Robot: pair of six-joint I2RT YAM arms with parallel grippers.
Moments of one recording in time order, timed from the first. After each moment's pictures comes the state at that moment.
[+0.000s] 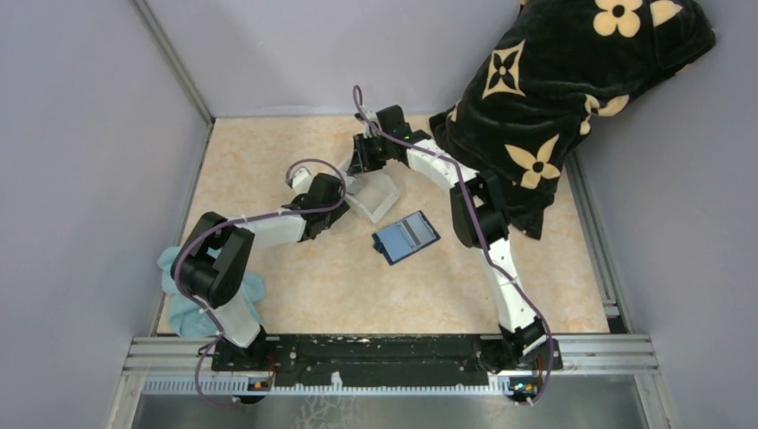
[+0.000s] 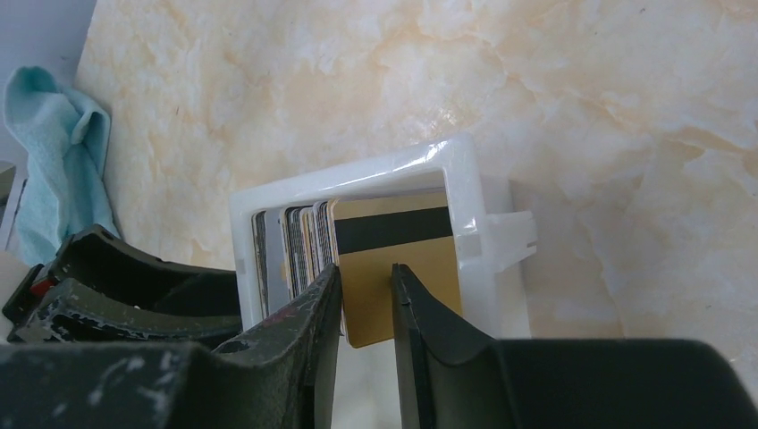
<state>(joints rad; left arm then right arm) -0.52 1.71 0.88 0.05 -0.43 -1.03 0.54 2.42 2.11 -0.40 -0.57 0.25</state>
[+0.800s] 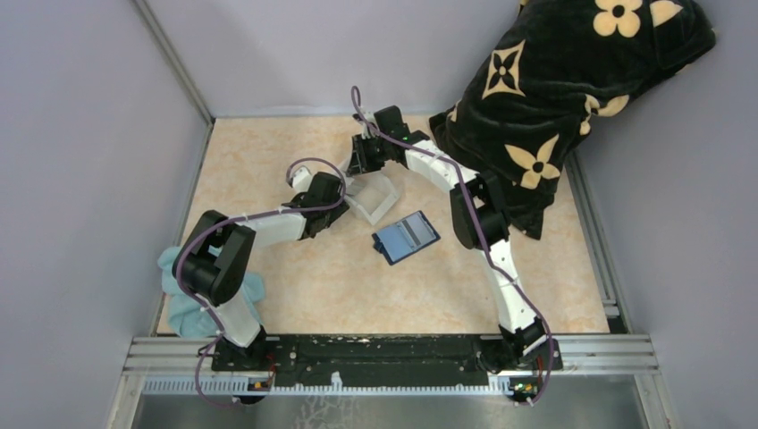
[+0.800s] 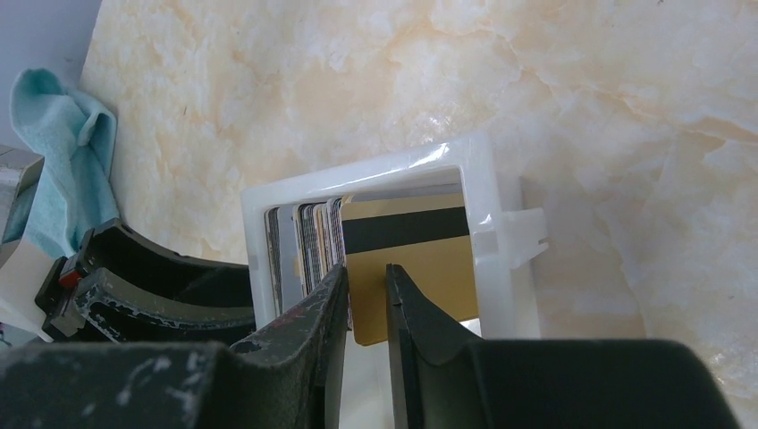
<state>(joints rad) -0.51 1.73 0.90 0.04 -0.41 -1.03 0.55 2.40 2.09 -0.40 -0.55 0.27</state>
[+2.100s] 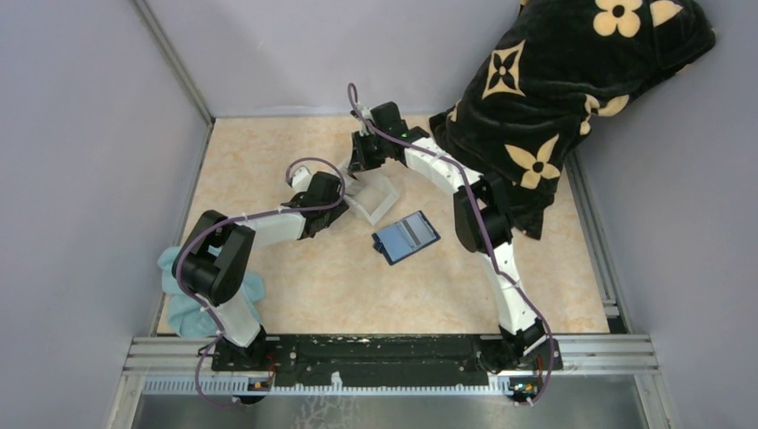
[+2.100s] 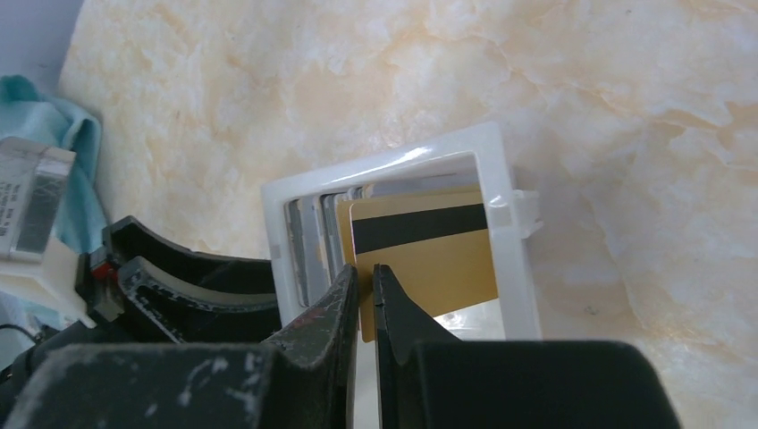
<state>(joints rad) -0.50 1.73 0.90 0.04 -0.40 -1.03 0.58 2.34 2.09 -0.46 -0.47 0.25</state>
